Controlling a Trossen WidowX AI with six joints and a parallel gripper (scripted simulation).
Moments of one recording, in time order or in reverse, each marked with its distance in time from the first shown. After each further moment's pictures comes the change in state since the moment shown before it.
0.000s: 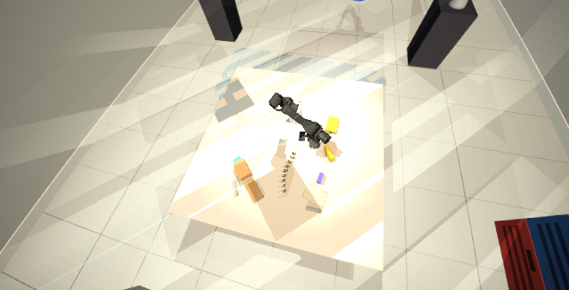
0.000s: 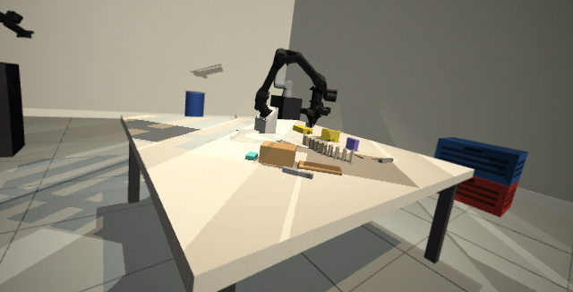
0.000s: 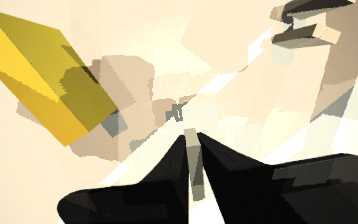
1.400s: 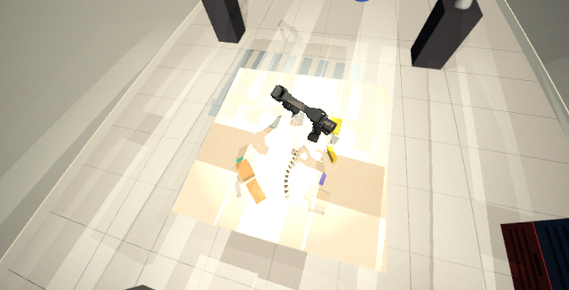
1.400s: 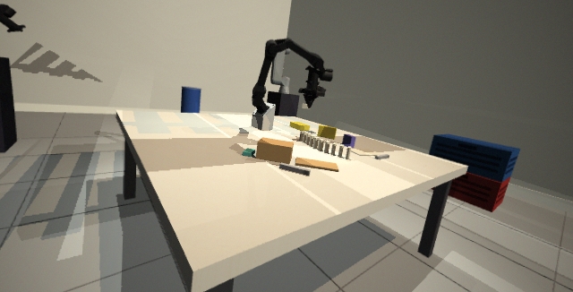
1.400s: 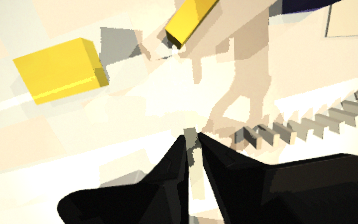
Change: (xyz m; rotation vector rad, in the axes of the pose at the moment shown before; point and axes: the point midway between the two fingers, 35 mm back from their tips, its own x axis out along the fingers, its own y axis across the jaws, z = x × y) arm -0.089 0.004 -0.024 -1.222 -0.028 0.026
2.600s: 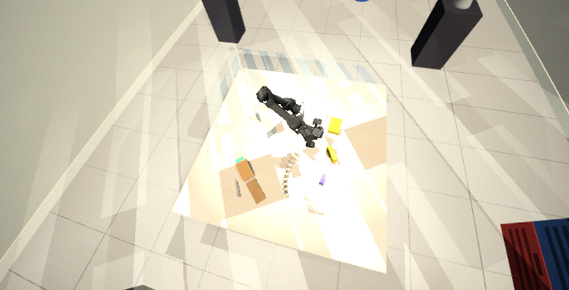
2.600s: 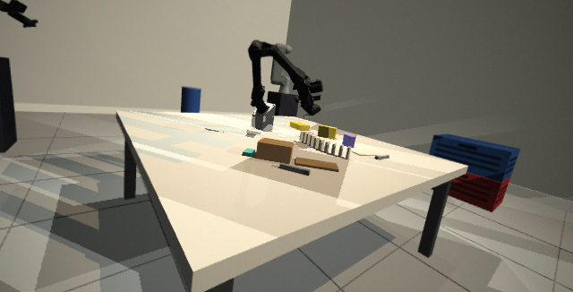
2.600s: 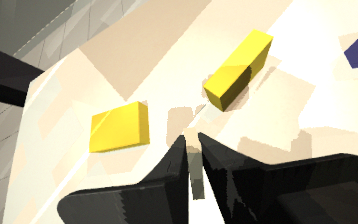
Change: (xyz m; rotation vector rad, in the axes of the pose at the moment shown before) arm 0.051 0.004 0.008 0.016 -0.632 0.329
